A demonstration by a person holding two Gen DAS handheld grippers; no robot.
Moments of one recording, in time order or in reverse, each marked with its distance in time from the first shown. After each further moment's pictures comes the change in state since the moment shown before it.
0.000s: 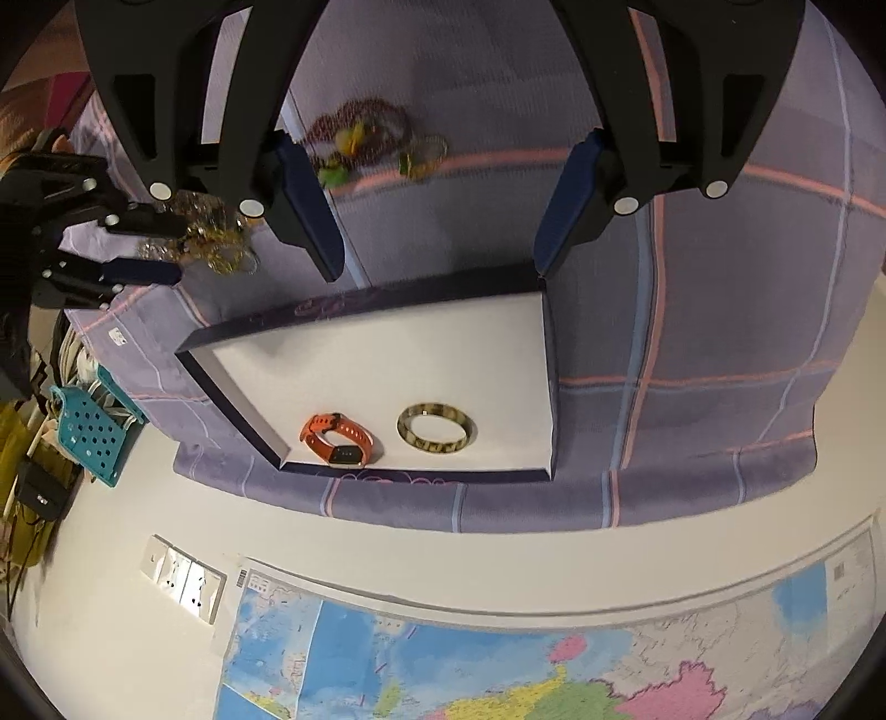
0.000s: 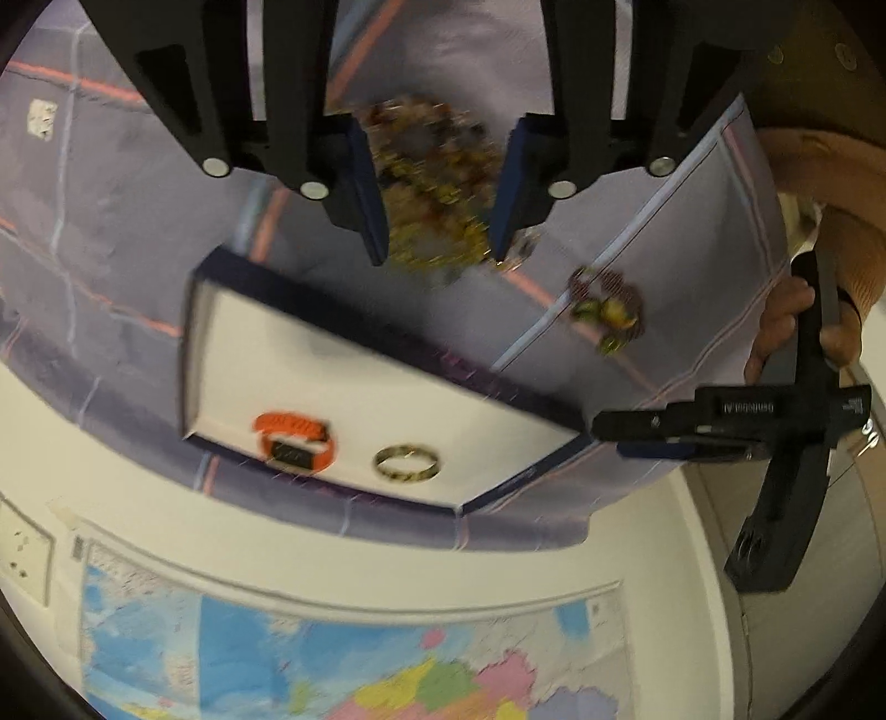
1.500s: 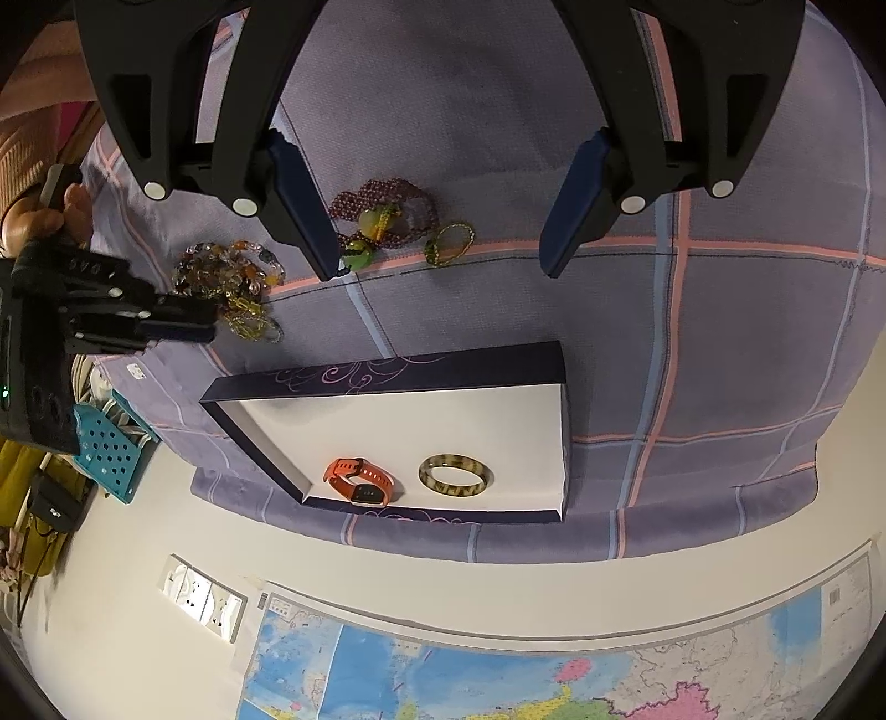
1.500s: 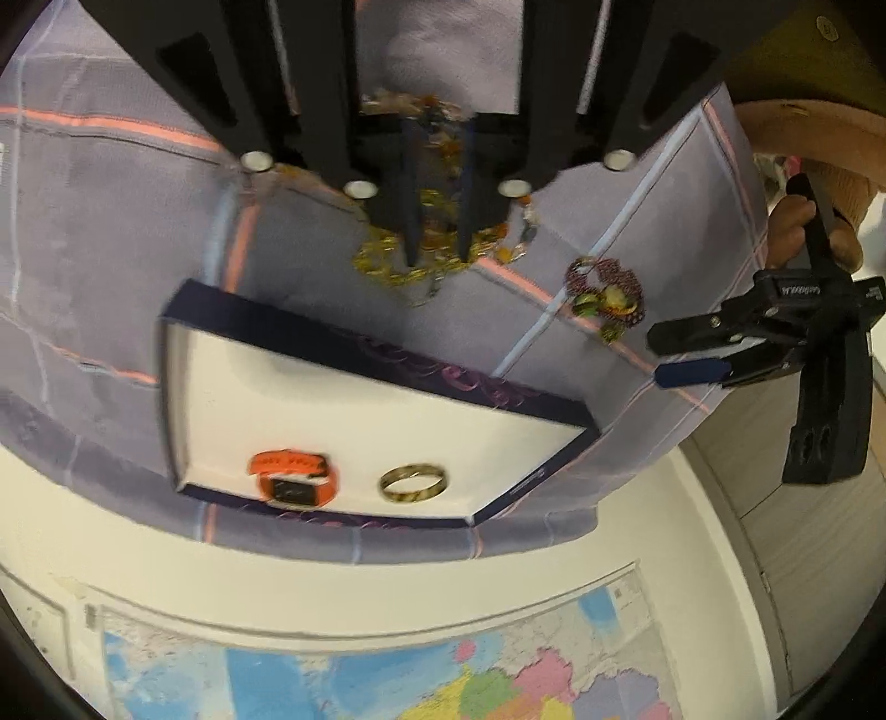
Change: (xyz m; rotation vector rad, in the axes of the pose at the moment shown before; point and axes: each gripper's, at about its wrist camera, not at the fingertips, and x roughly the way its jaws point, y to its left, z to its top) left arm -0.013 -0.008 -0.037 0.009 0.022 -0.026; right arm 0.003 -0.027 0.000 0.150 -0.013 0.043
